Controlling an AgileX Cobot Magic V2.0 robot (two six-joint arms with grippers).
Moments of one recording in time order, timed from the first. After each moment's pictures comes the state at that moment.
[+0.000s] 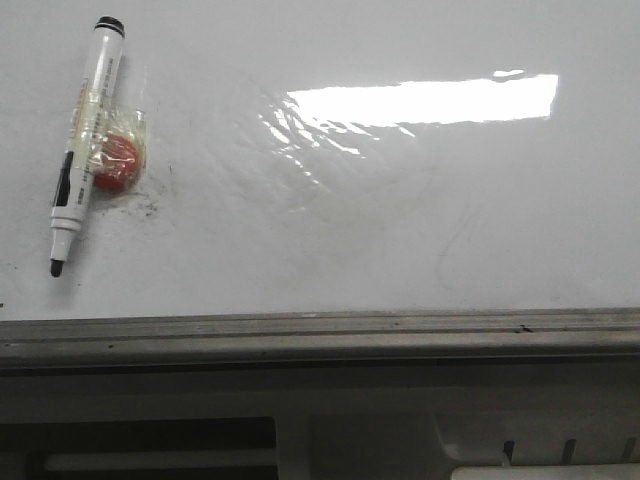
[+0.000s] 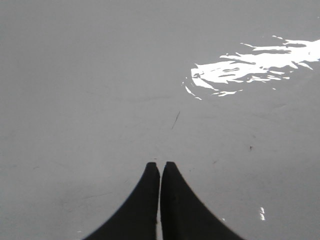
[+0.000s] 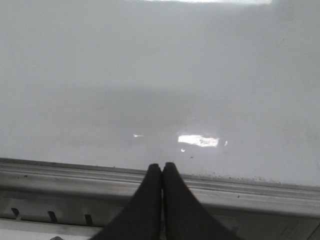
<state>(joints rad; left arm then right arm) 0.03 0.00 0.00 0.27 0.03 -0.11 0.03 -0.01 0.01 -0.23 0.33 0.14</state>
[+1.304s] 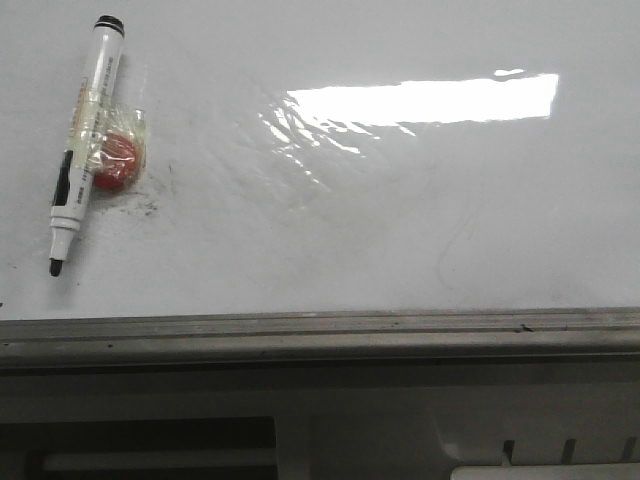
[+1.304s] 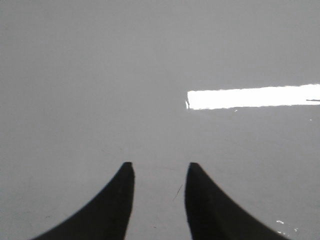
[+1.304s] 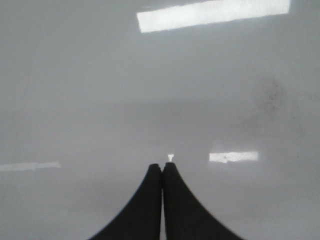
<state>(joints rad) 0.03 0.04 -0.26 0.11 0.20 -0.11 0.03 0.30 -0.27 -0.08 0.21 0.16</state>
